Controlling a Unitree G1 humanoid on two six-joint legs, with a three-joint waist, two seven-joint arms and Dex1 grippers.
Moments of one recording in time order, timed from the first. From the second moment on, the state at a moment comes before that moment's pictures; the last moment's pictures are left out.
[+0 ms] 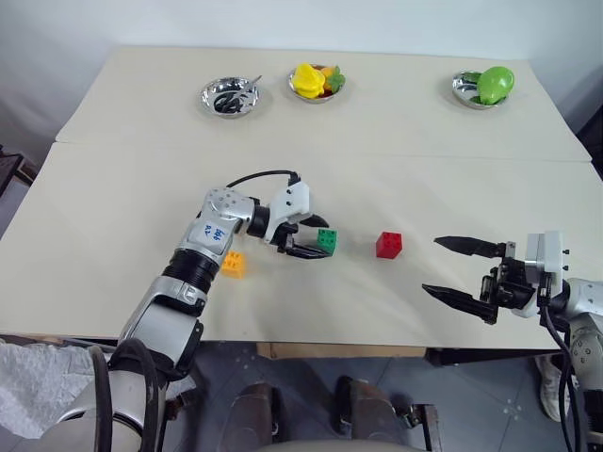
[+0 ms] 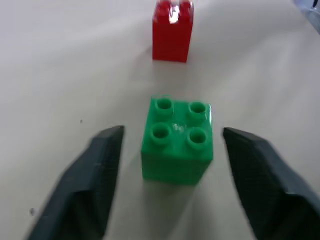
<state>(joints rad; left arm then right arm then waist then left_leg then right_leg) -0.94 0.29 -0.22 0.68 -0.08 0.03 -1.20 -0.06 -0.74 -0.30 -0.08 0.62 0.12 1.30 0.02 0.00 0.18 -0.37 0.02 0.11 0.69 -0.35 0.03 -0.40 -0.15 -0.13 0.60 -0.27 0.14</state>
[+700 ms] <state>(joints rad) -0.23 0.71 0.42 0.31 -0.40 -0.03 -1.18 -0.29 -0.63 -0.11 0.00 0.62 0.13 1.40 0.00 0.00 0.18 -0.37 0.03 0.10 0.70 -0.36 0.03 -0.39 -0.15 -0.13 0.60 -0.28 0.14</state>
